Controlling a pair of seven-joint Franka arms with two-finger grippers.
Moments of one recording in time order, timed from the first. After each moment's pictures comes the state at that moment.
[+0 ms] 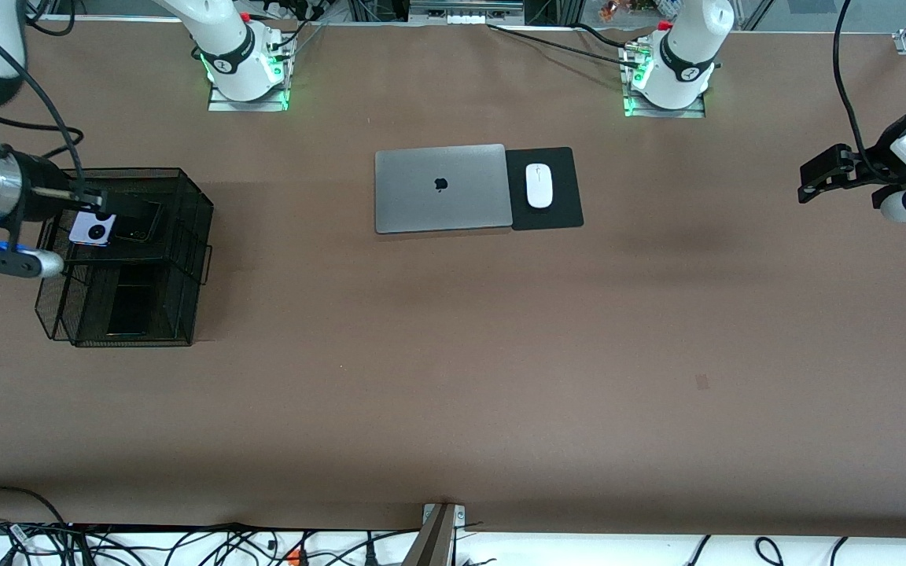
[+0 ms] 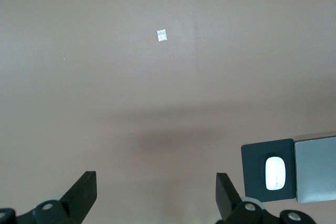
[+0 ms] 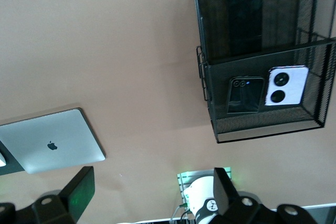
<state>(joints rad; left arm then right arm) -0.11 0.09 0.07 -1.43 0.01 1.45 0.01 0.13 0.36 -0.09 -1.12 0.10 1.16 0.24</state>
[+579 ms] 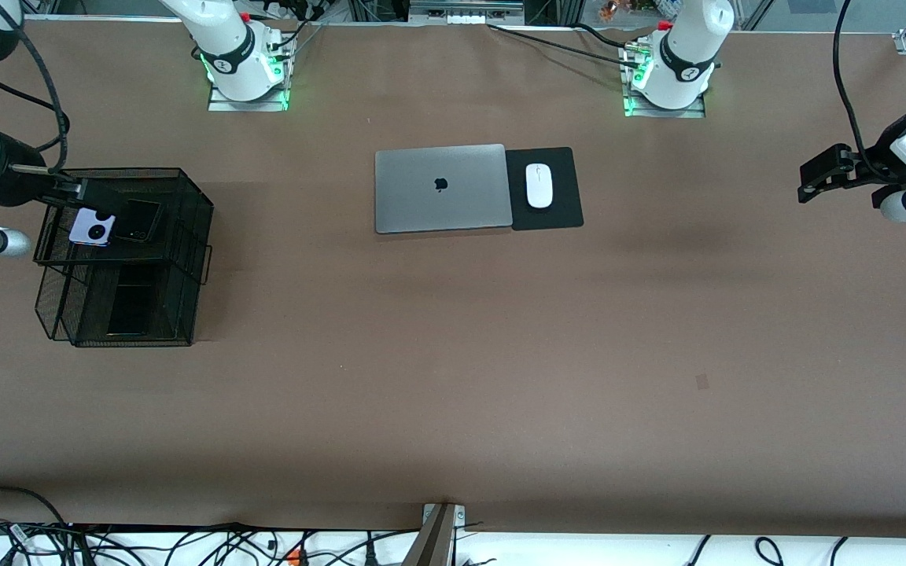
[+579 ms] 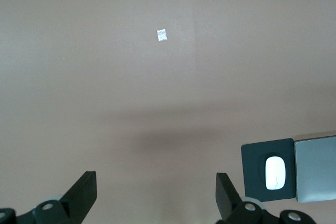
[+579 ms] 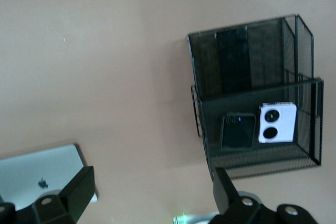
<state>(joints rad) -0.11 0.09 0.07 -1.43 0.01 1.45 0.01 -0.02 0.16 0.10 -1.44 0.02 1.49 0.24</state>
